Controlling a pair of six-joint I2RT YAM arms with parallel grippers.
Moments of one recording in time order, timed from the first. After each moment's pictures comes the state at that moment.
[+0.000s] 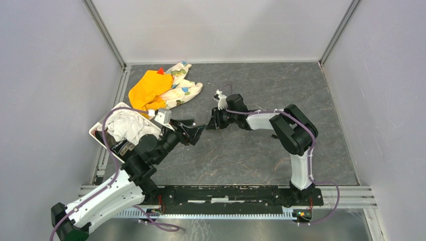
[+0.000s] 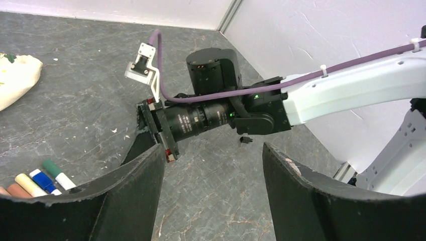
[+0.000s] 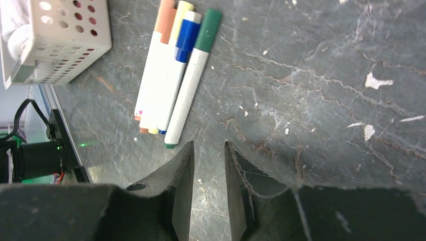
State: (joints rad) left arm -0.80 0.57 0.45 0.20 -0.14 -0.47; right arm 0.64 2.02 1.10 0.28 -0.53 0.47
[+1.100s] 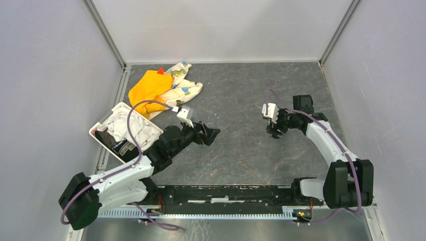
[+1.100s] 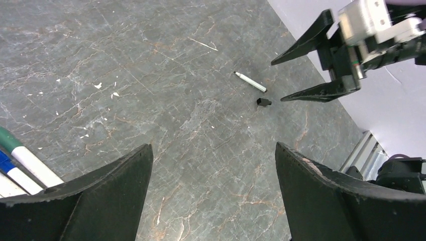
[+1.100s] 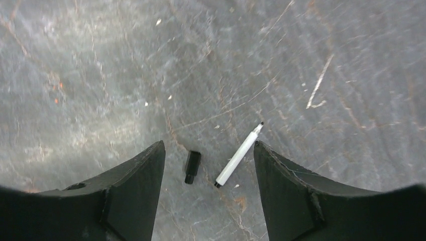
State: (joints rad) left arm -0.80 0.96 0.42 0.39 -0.07 -0.52; right arm 0.06 1.29 0.83 -0.58 -0.67 -1.18
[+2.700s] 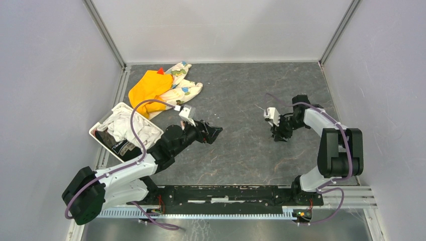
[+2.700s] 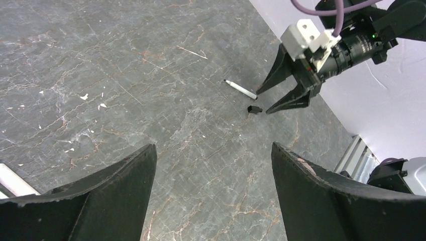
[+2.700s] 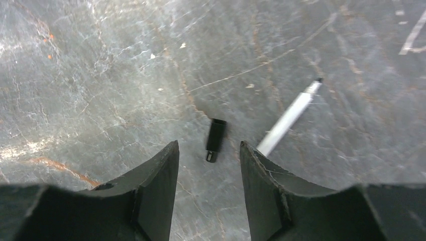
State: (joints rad) left arm -0.80 1.03 0.42 0.51 -0.05 -0.53; right arm -0.04 1.56 0.92 -0.77 -0.61 -1.27
